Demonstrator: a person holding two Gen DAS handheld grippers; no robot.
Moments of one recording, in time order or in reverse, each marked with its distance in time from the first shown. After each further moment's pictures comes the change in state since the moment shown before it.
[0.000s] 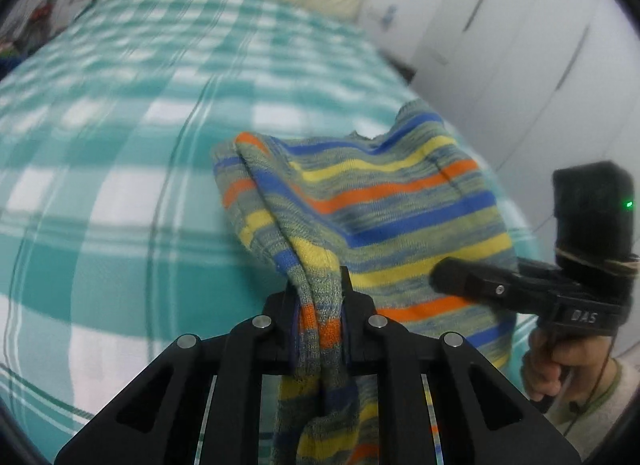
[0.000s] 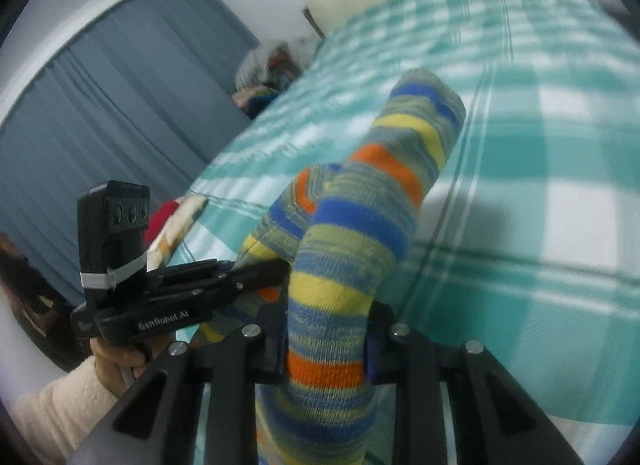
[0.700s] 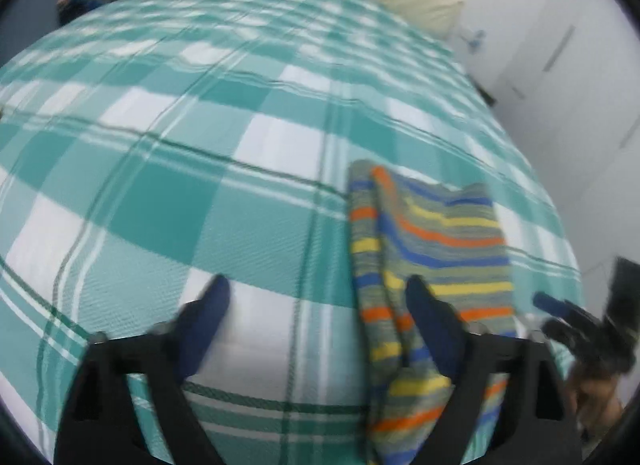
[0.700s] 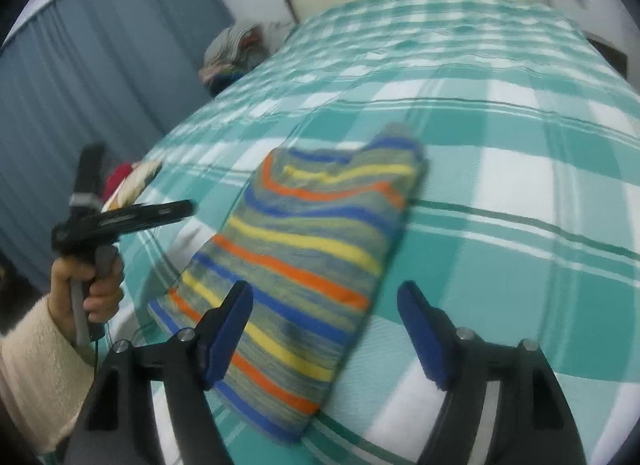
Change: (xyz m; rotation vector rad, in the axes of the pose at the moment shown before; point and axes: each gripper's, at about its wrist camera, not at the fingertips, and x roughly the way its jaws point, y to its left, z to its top) left arm -0.012 0.114 -0.040 -0.217 0.022 0.178; right arm -0.012 -0.023 -0.048 -0.057 0.064 -0.204
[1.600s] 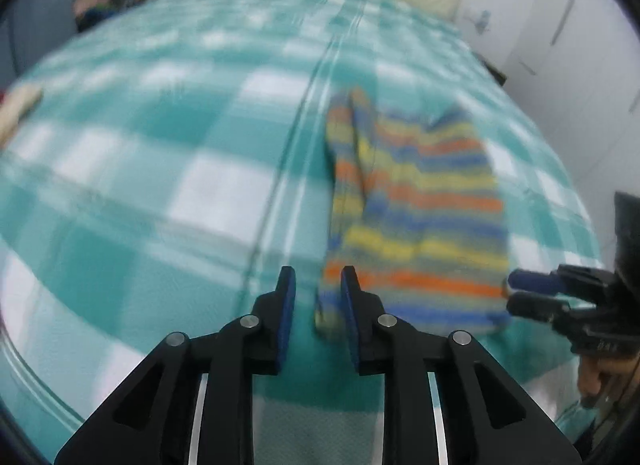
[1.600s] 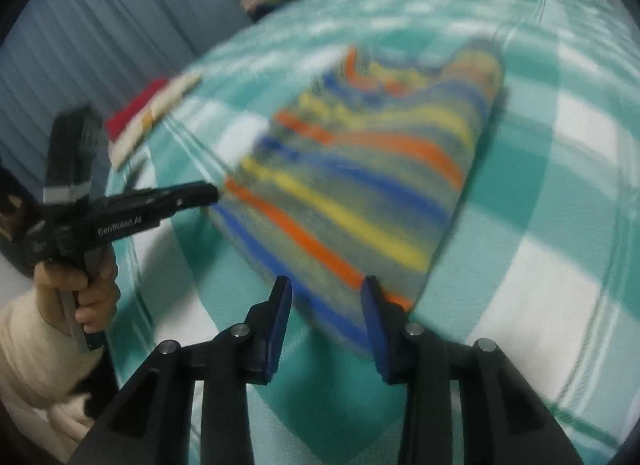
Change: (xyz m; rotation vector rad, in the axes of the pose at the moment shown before) left arm -0.048 -0.047 -0.074 0.041 -0.029 0.133; right arm 0.009 0.053 -0.039 -0.158 0.210 0.088
